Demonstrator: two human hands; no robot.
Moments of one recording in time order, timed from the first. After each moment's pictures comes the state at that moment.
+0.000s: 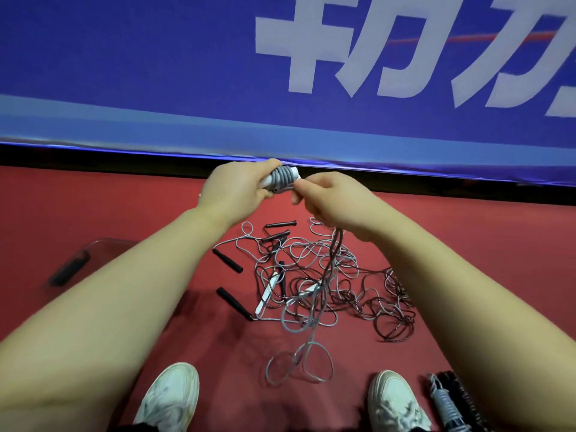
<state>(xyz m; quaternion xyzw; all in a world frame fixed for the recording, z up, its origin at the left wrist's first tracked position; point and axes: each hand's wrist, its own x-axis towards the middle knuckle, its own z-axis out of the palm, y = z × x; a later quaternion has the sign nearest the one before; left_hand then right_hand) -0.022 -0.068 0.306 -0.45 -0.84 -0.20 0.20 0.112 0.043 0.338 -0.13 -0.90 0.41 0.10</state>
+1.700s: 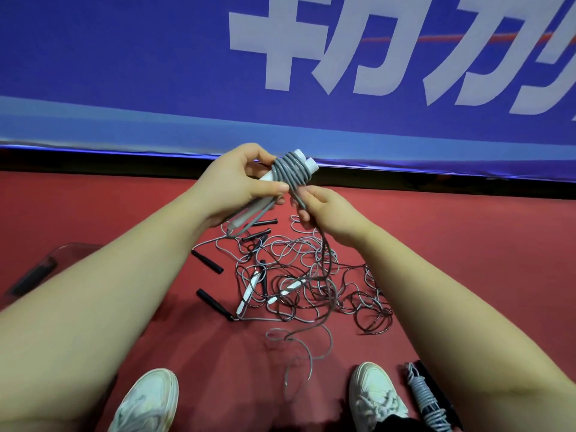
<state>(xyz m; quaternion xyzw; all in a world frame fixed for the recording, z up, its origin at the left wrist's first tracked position) 0.016 -0.054 0.325 -0.37 -0.66 -0.62 -0.21 0.107 0.099 0.281 -0.11 -0.82 0.54 0.13</state>
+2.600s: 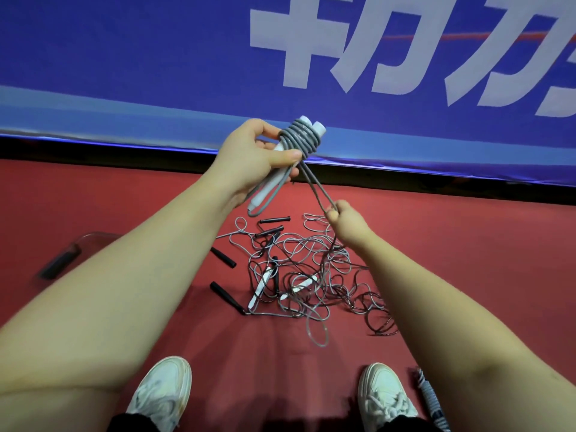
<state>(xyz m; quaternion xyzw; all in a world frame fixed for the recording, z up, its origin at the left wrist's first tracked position) 0.008 -0.051 0.339 -0.30 -0.62 -0.70 -0.18 0.091 0.128 0.234 -0.29 -0.87 0.37 0.13</state>
